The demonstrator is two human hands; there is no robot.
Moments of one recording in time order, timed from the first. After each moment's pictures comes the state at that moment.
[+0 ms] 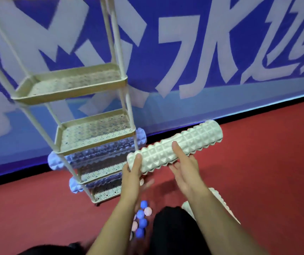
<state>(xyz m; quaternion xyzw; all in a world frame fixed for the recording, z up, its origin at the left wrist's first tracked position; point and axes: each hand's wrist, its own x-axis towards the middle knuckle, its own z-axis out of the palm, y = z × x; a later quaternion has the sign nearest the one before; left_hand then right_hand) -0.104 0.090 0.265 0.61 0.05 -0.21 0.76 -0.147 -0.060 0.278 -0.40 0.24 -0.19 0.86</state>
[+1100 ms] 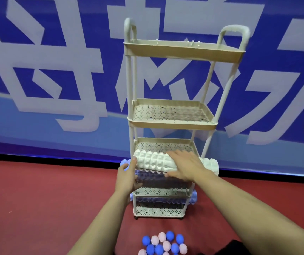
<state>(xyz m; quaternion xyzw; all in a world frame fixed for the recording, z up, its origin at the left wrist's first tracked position) 0.013 0.301 0.342 0.62 0.16 -0.07 0.77 0.043 0.076 0.380 -0.99 -0.13 0.02 -0.02</state>
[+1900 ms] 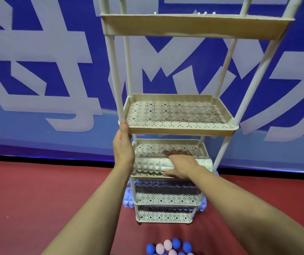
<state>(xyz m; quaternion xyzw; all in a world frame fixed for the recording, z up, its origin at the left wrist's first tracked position) 0.132 0.270 0.402 0.67 0.12 0.13 0.72 0.149 0.079 0.330 -0.99 -0.08 0.14 0.02</state>
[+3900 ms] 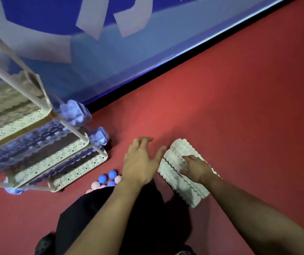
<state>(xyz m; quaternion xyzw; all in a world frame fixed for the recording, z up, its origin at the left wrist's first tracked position) -0.132 -0.064 0.185 0.89 -0.31 -0.20 0.26 -0.275 -0.244 0.032 -0.89 0.31 0.24 0.21</state>
